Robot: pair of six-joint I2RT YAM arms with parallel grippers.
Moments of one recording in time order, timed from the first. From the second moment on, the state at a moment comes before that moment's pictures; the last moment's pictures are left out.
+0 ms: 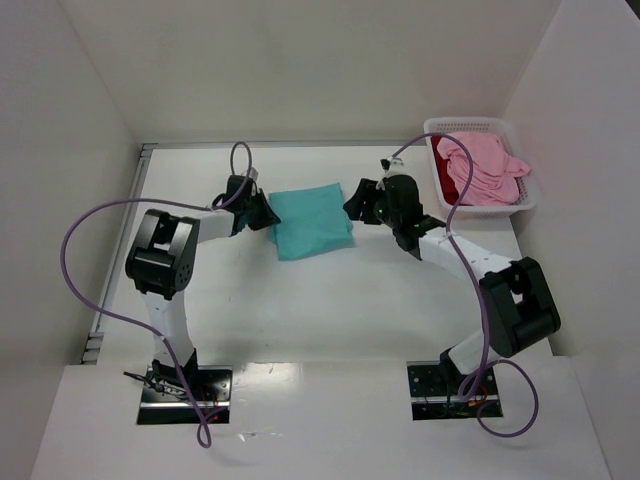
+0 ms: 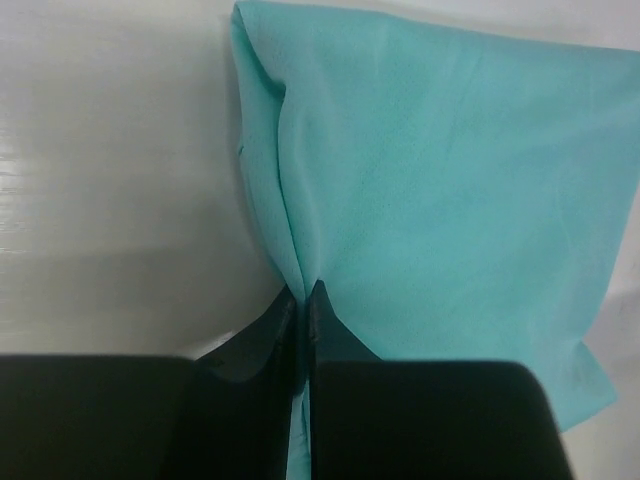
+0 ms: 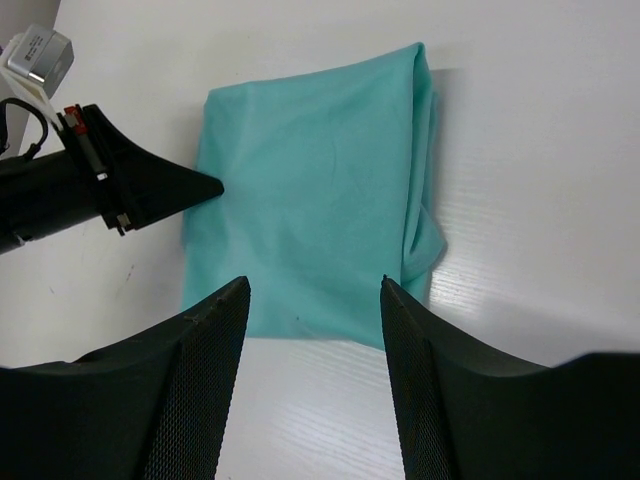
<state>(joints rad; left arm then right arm) -0.22 1.99 1.14 0.13 0.21 -0.63 0.42 1.51 0.92 0.17 -0.07 0.50</state>
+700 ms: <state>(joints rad) -0.15 2.11 1.53 -0.41 -0.25 -0.42 0.42 1.41 0.89 0.17 -0.09 0.52</state>
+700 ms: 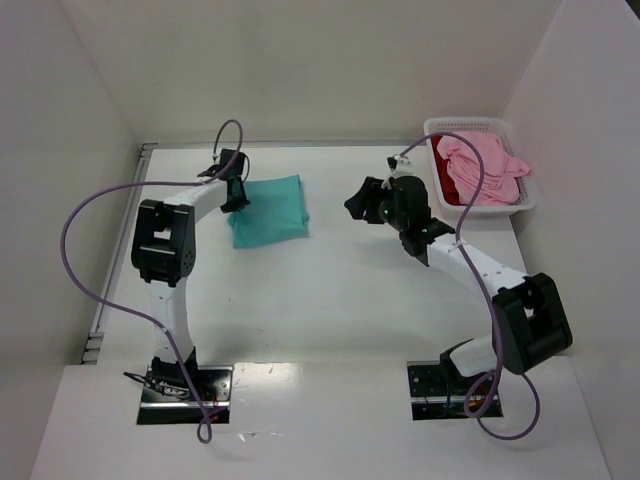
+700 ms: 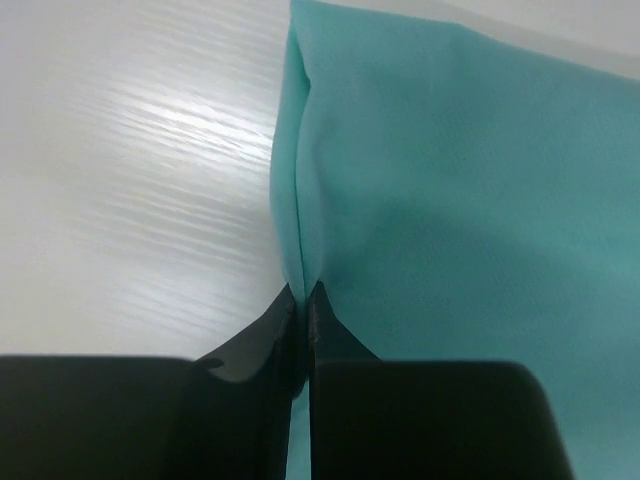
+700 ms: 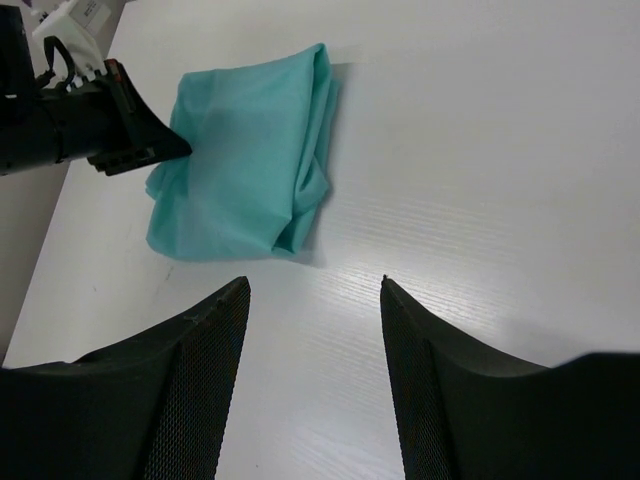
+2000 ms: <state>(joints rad) 0.16 2.57 2.31 -0.57 -0.58 -0.20 0.42 1.32 0.85 0.16 0.01 0.57</state>
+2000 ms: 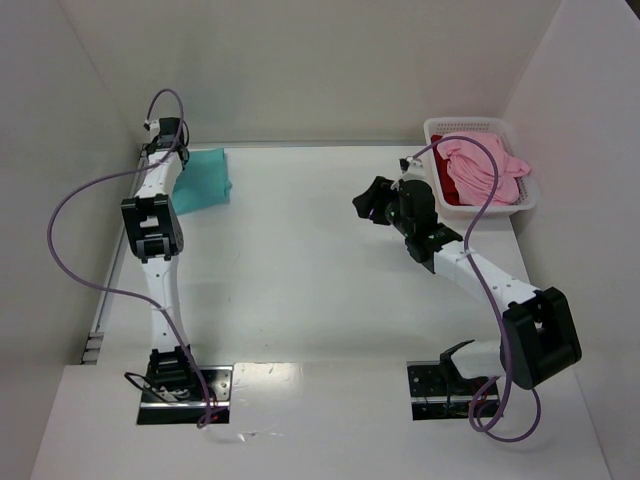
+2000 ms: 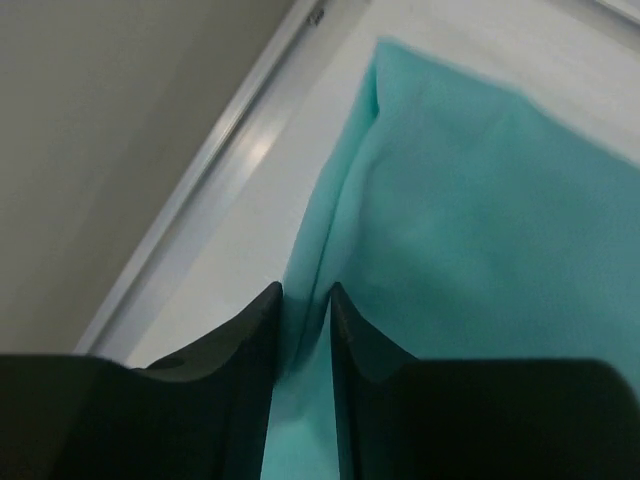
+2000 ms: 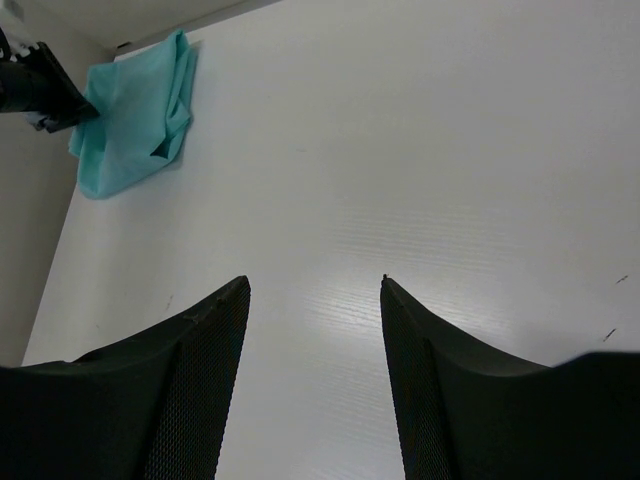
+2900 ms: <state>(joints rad) 0.10 2.76 3.08 -1.25 -0.53 -0.19 0.42 1.05 0.78 0.16 0.01 0.58</state>
